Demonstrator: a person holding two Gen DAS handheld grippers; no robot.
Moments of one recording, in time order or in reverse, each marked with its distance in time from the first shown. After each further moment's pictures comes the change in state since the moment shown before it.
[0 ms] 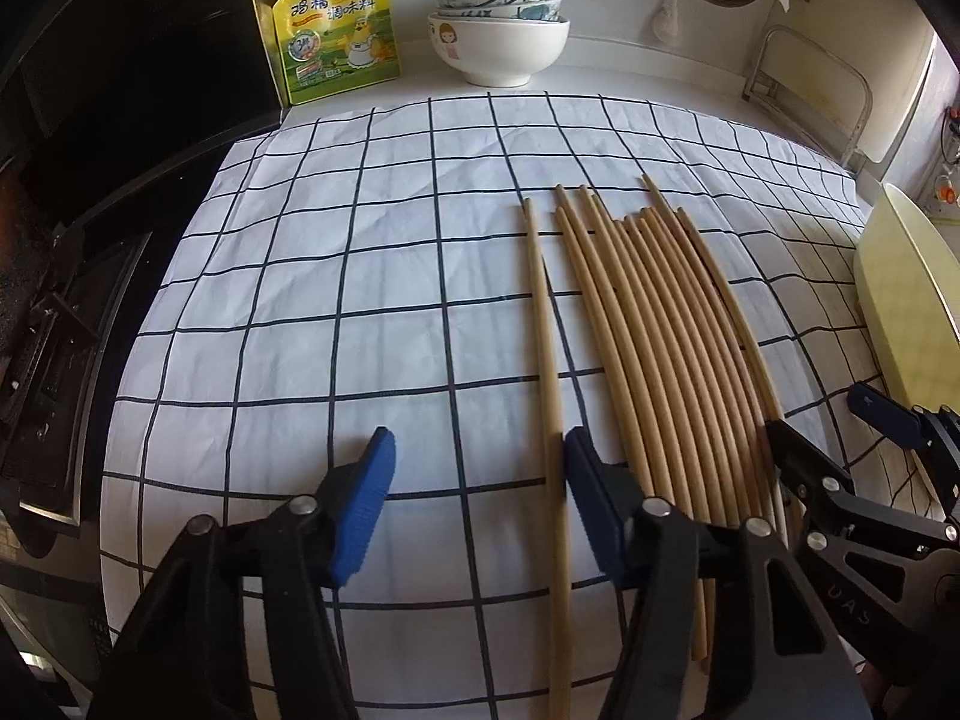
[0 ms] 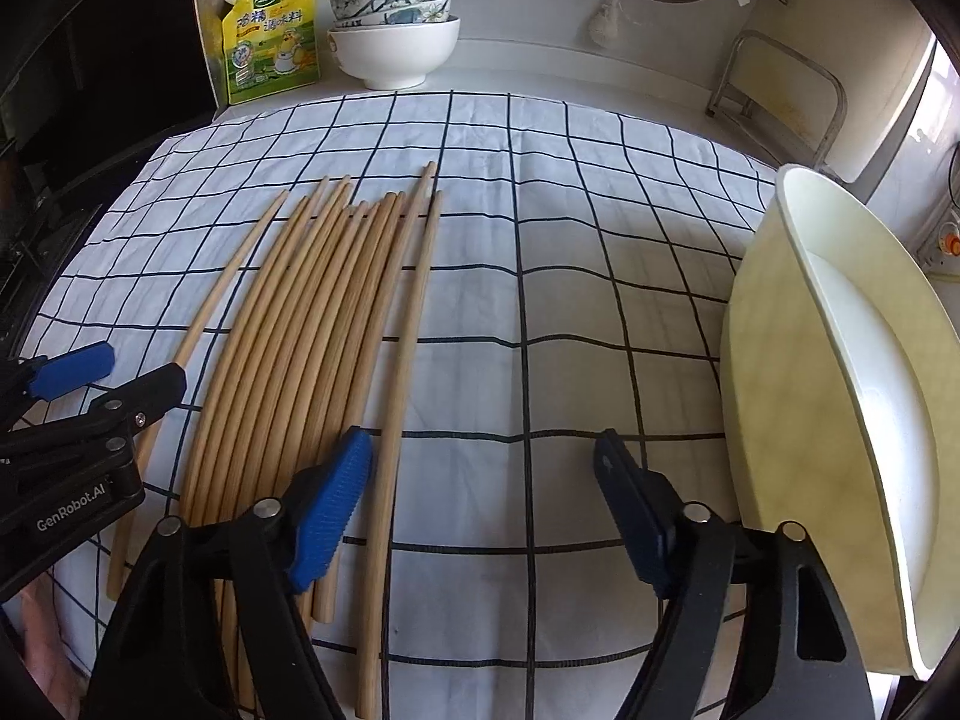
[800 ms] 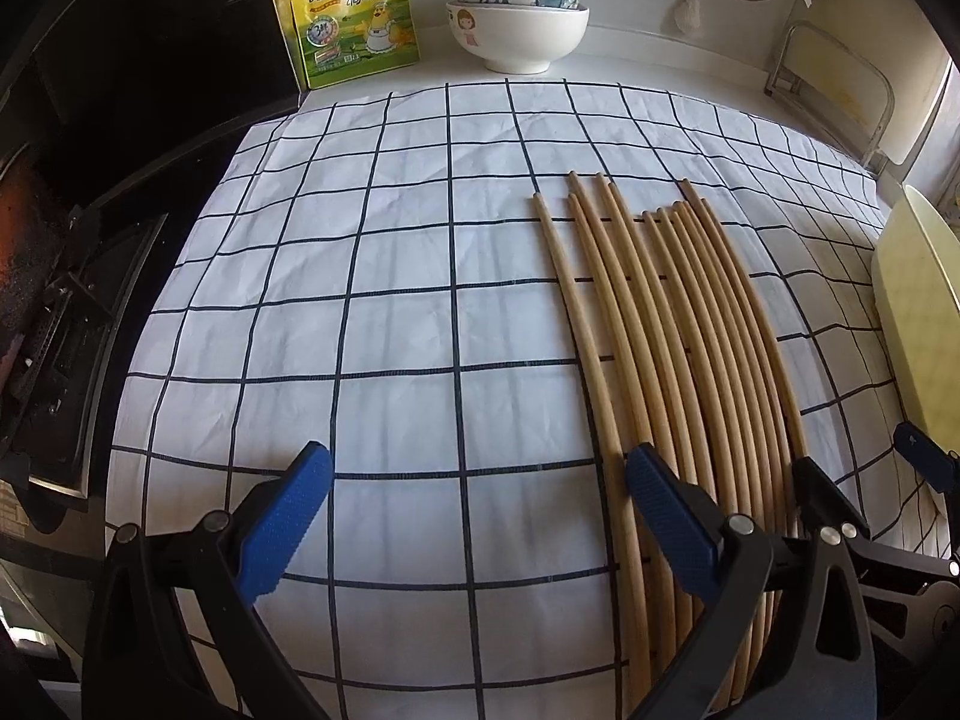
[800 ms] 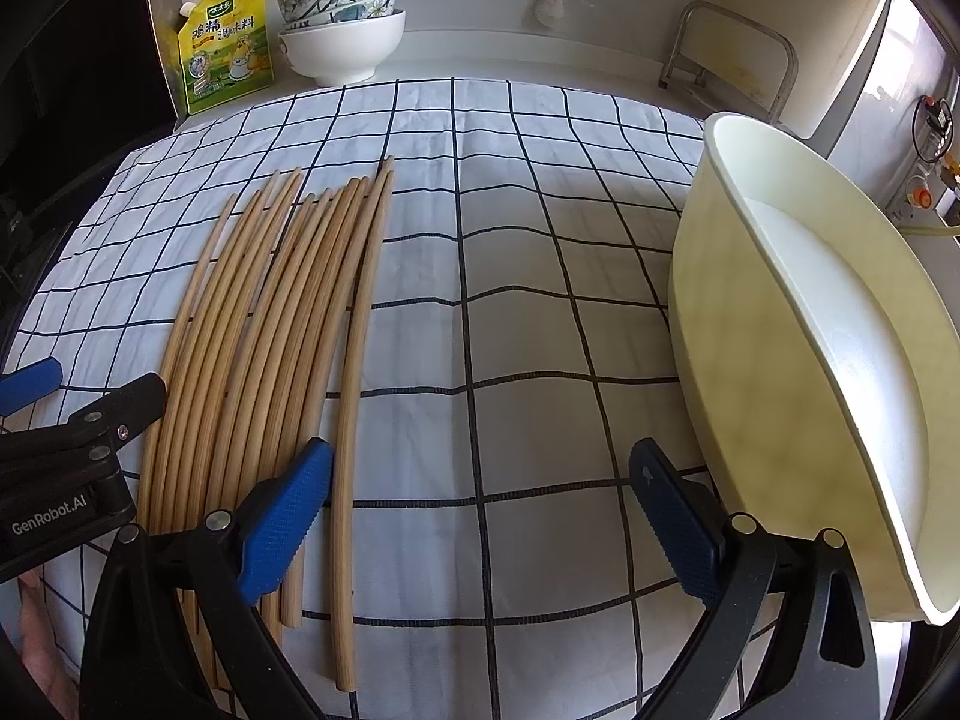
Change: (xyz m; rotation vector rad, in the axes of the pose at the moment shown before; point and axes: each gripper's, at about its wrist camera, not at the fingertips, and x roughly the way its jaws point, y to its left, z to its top) left arm 0.003 0.002 -0.003 -0.044 0.038 0.053; right arm -0.003 -0.019 -0.017 0.102 0.024 -0.071
